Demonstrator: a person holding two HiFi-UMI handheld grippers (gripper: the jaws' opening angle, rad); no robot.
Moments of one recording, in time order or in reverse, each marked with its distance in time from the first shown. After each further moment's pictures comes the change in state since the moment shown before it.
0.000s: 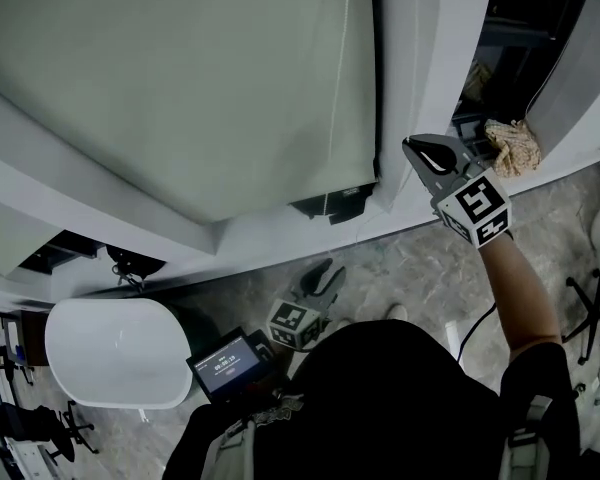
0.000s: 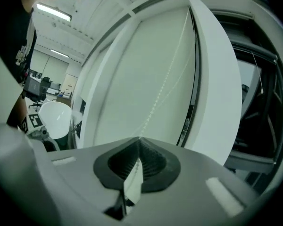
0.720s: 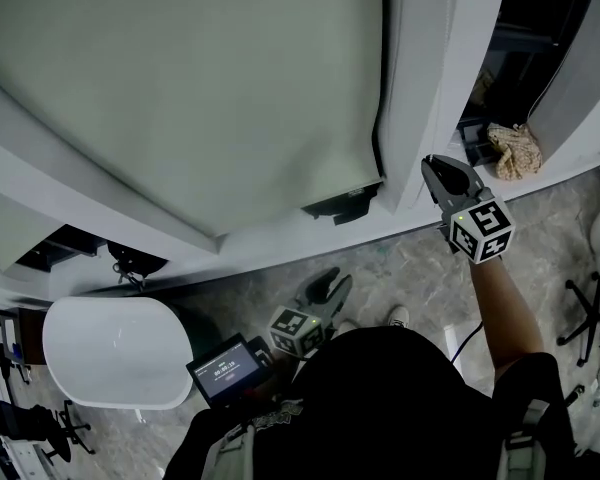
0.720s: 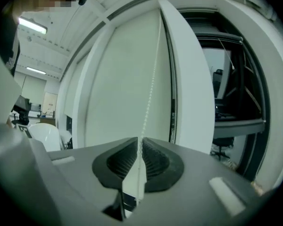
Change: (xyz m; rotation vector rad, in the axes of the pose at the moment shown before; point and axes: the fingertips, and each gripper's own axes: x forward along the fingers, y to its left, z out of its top) left arm -0.027 -0.016 0.005 -0.178 0.004 -0.053; right arm -0.018 0.008 -0.041 0.276 -0.056 -0.143
